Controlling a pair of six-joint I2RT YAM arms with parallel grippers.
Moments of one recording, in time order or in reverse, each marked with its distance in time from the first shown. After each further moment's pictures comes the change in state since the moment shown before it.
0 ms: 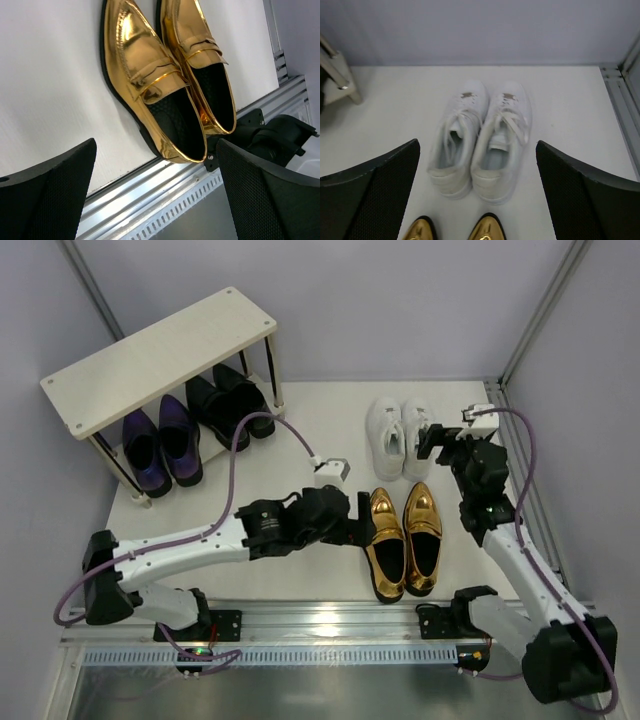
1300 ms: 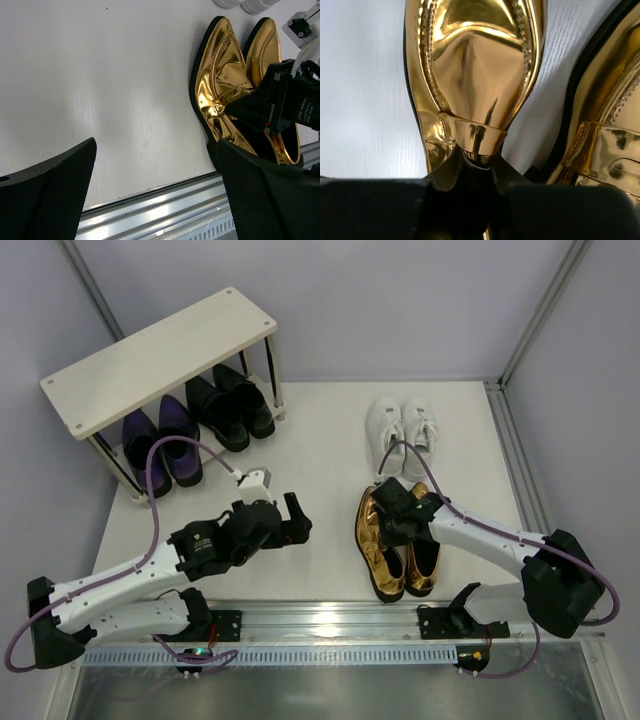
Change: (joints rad) left arm 0.142 -0.463 -0.383 -0.080 -0.155 -0.080; right arm 0.599 0.280 0.153 -0.946 0.013 0.478
